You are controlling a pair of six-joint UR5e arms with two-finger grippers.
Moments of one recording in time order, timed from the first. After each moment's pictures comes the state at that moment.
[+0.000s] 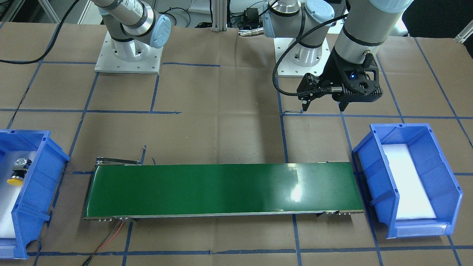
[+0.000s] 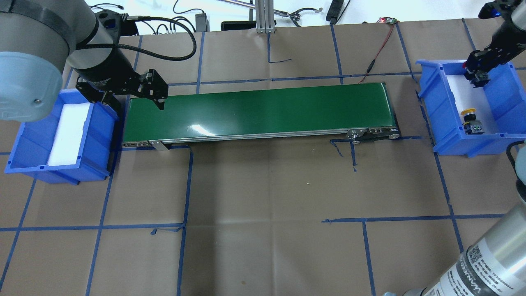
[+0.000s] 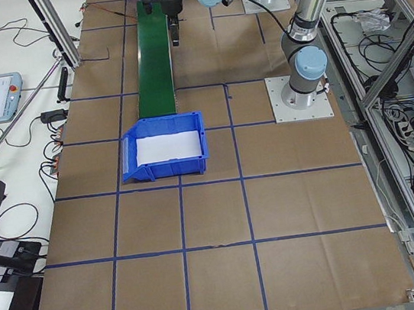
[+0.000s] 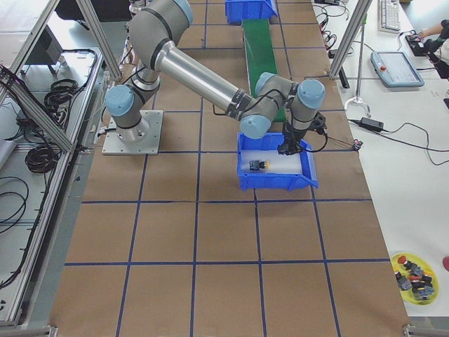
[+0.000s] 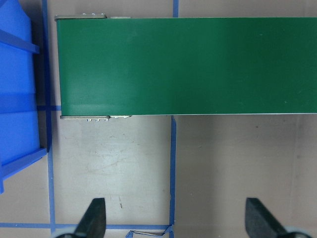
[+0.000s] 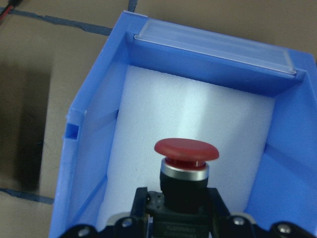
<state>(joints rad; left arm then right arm) -1.54 -1.56 -1.67 -1.44 1.57 0.02 1.07 -1.01 1.34 -1.89 -1.53 -0.73</state>
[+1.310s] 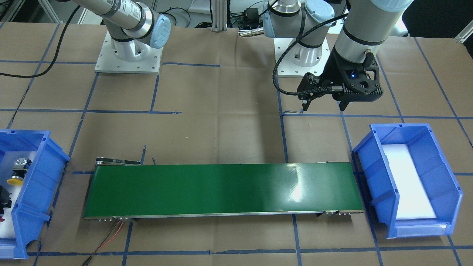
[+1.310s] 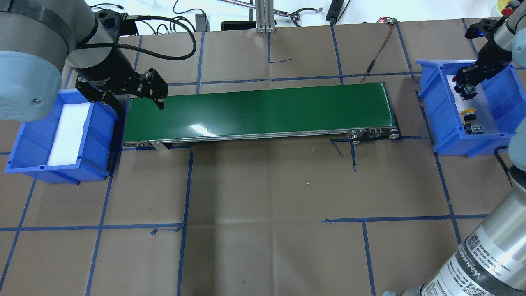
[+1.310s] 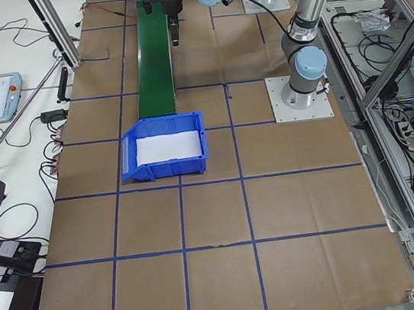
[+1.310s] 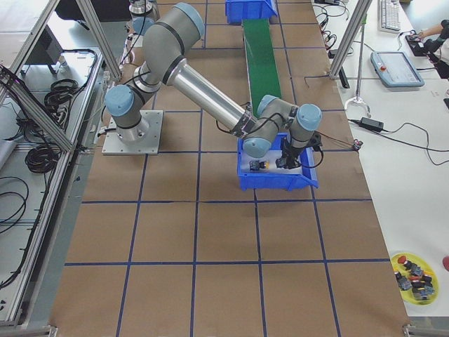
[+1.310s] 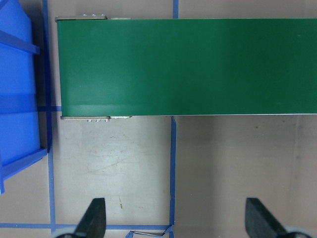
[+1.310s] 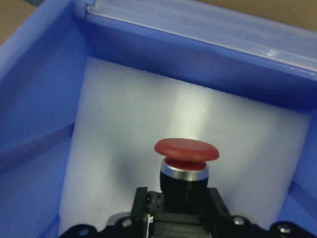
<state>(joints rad) -1.54 -1.56 -1.67 -1.44 1.57 0.02 1.07 -0.94 1.36 -1.96 -1.53 -0.74</state>
